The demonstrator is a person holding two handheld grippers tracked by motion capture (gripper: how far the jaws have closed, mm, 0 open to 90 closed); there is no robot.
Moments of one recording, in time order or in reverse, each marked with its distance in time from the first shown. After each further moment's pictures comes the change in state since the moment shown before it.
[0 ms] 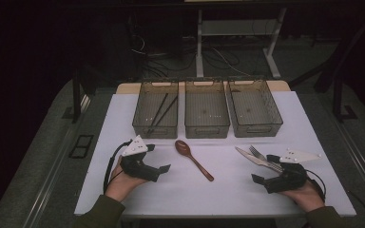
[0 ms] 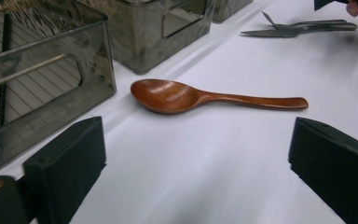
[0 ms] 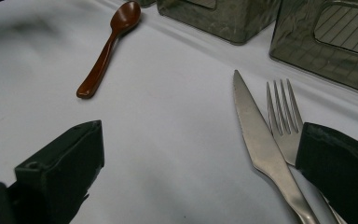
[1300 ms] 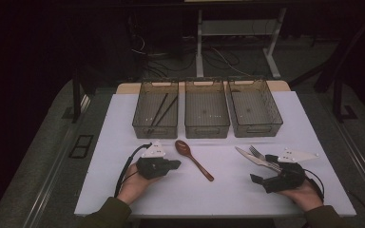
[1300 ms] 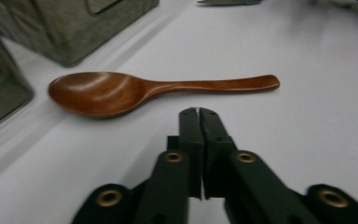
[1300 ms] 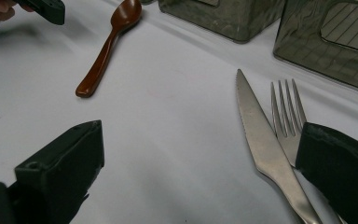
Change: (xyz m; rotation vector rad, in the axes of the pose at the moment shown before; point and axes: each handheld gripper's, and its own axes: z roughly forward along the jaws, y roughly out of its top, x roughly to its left) left arm -0.015 0.005 0.044 0.097 -0.158 0.079; right arm 0.000 0.001 0.004 0.010 0.005 -0.004
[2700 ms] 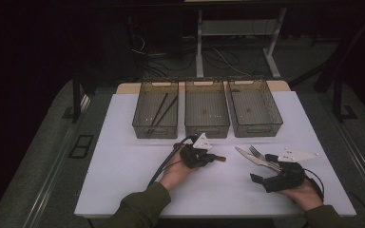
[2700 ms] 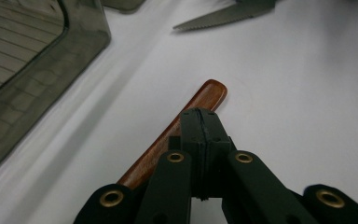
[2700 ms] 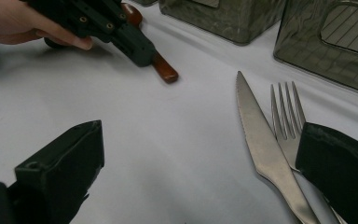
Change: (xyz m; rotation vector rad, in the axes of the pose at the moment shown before) left arm -0.012 0.058 0.111 0.085 -0.020 0.107; right arm -0.001 0.001 0.000 -0.004 0.005 -0.002
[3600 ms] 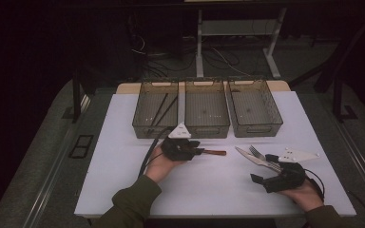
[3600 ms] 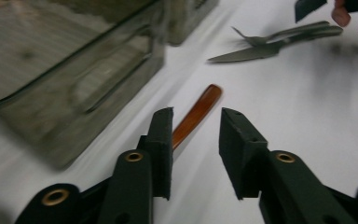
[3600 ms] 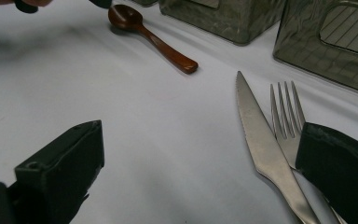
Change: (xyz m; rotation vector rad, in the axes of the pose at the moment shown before) left arm 0.022 -0.010 -0.070 -0.116 0.055 -0.112; right arm 0.000 0.000 -0.001 -0.001 0.000 0.000
